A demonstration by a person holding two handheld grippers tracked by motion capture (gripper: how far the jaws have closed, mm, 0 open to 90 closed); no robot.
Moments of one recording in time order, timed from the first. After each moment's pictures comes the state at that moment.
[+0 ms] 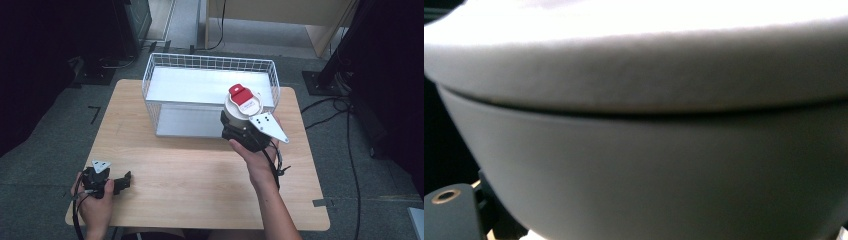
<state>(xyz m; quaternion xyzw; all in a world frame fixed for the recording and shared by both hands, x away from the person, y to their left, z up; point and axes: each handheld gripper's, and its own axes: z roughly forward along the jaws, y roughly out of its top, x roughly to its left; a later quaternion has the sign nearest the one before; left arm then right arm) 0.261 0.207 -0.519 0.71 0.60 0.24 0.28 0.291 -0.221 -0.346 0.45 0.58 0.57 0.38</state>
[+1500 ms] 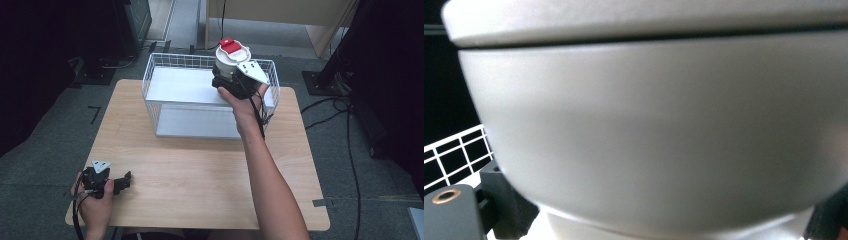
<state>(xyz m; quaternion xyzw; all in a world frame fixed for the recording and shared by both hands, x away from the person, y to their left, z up) 0.262 0.208 -0.519 0.71 0.60 0.24 0.28 0.418 -0.201 -0.312 0.47 0.56 0.57 0.39</state>
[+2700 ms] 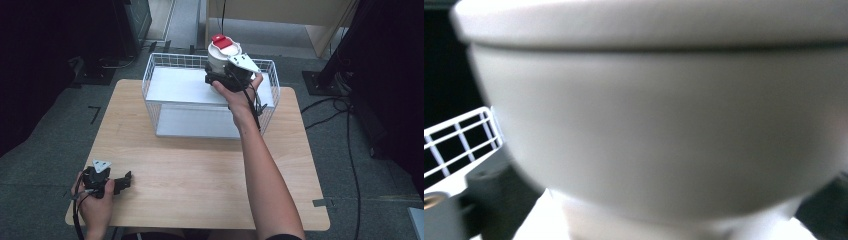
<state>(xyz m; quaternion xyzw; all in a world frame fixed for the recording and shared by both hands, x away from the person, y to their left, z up) 0.262 0.207 -0.519 0.71 0.60 0.24 0.28 0.443 -0.189 -0.313 0.47 0.60 0.54 0.36</state>
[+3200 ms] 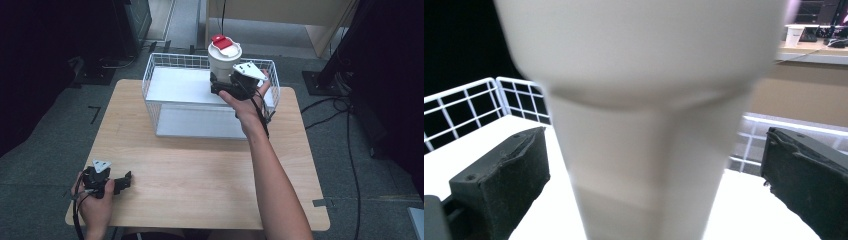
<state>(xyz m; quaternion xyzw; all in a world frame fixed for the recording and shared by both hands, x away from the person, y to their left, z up) 0.262 0.207 -0.519 0.71 0.60 0.24 0.28 0.421 -0.207 -0.322 0.46 0.62 0.53 0.35</state>
